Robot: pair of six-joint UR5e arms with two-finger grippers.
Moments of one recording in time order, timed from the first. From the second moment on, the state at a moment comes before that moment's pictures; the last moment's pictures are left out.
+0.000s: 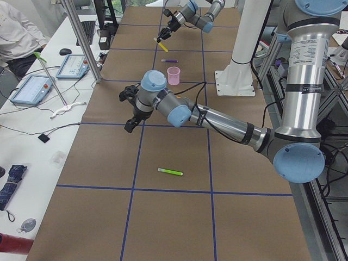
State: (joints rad) left arm -1.37 -1.60 -1.88 -1.96 -2.26 -0.04; right arm 0.43 -1.16 1.86 -0.78 1.13 0.95
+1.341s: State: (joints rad) left arm -1.37 -1.60 -1.87 -1.96 -2.26 -0.04; right arm 0.15 -1.05 1.68 -0.76 0.67 0.94
